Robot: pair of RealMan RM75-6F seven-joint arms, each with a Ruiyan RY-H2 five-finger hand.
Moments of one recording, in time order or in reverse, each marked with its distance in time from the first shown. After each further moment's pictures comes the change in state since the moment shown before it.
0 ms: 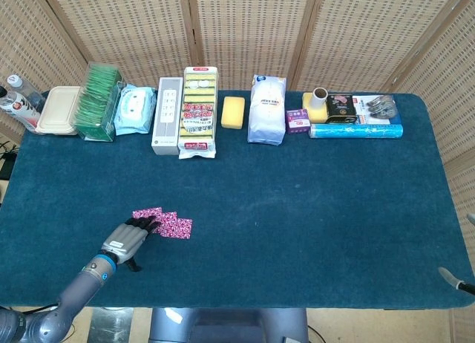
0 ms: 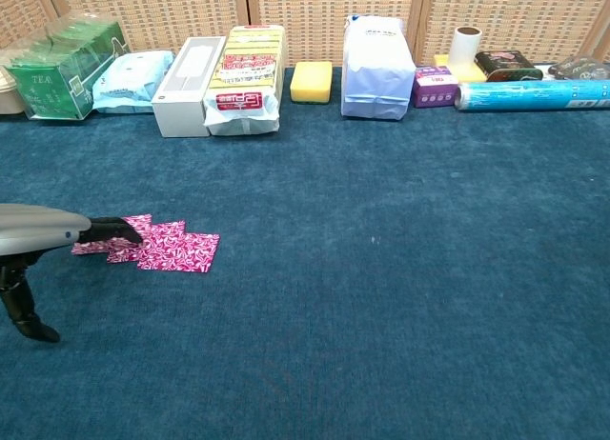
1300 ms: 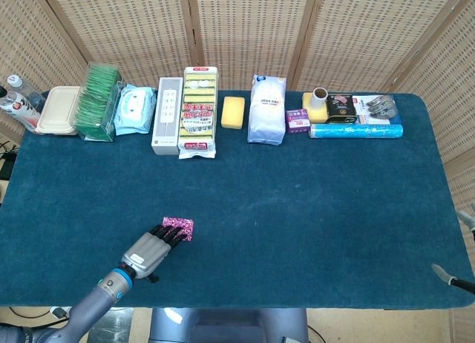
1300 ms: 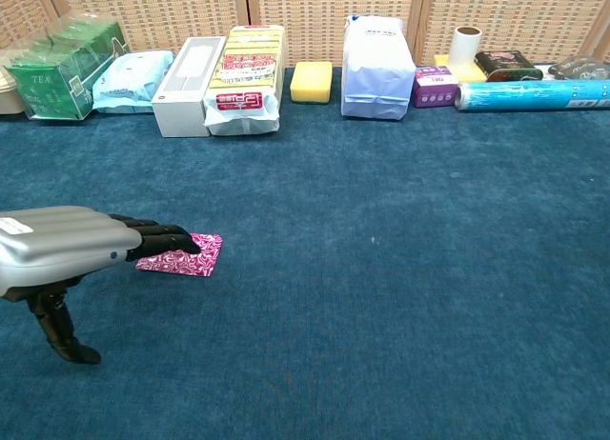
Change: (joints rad) left arm 0.102 -0.072 -0.073 -0.115 0.175 0.024 0.247; right arm 0.024 -0.018 0.003 0.001 0.002 -0.034 -0.044
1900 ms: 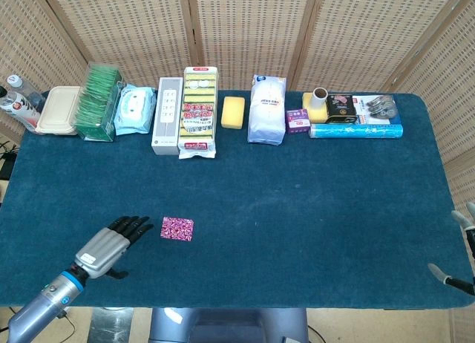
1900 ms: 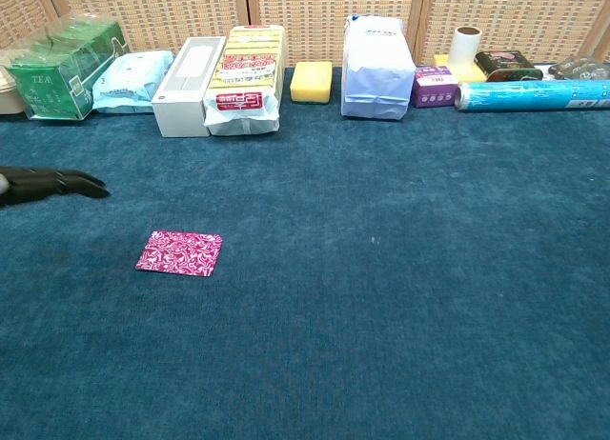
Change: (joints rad) left arm 0.187 0.252 0.026 0.099 0.588 0.023 -0.563; right arm 0.000 -0.019 0.002 -0.016 -0.004 0.006 -0.084
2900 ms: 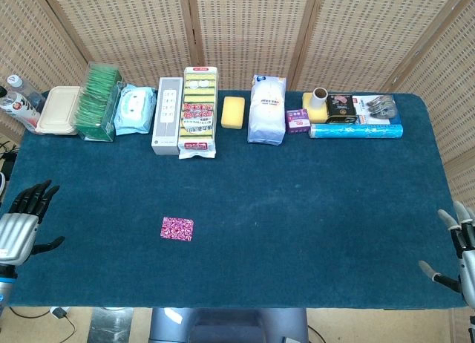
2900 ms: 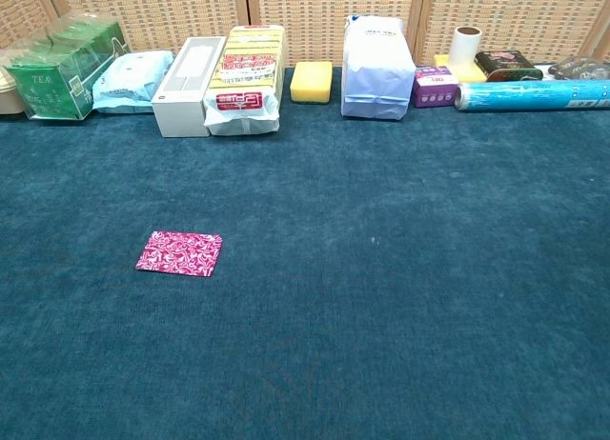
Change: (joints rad) left arm 0.249 -0.093 -0.064 0.473 0.005 0.504 -0.352; right arm 0.009 -0.068 0.013 0.008 -0.043 0.025 -0.162
